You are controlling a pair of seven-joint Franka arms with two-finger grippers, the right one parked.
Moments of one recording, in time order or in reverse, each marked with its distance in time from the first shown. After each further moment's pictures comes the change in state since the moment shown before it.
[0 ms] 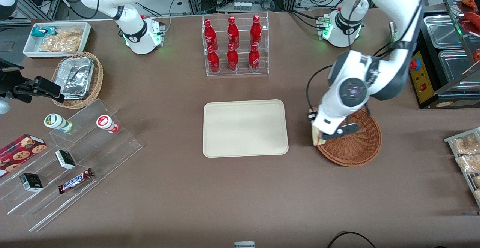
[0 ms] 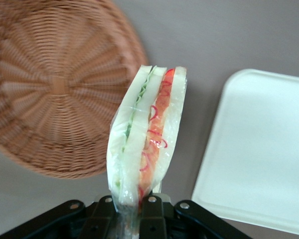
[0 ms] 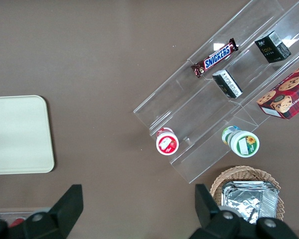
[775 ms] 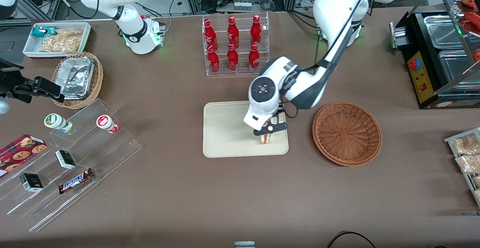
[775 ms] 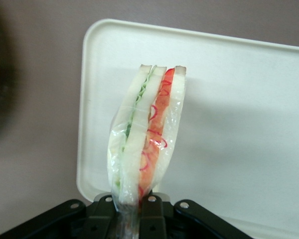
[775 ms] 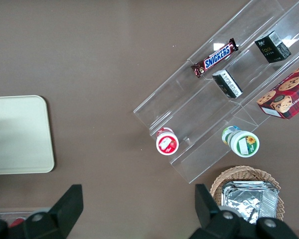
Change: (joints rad) arm -0.302 0.284 0.000 0.305 0.048 0.008 -0.328
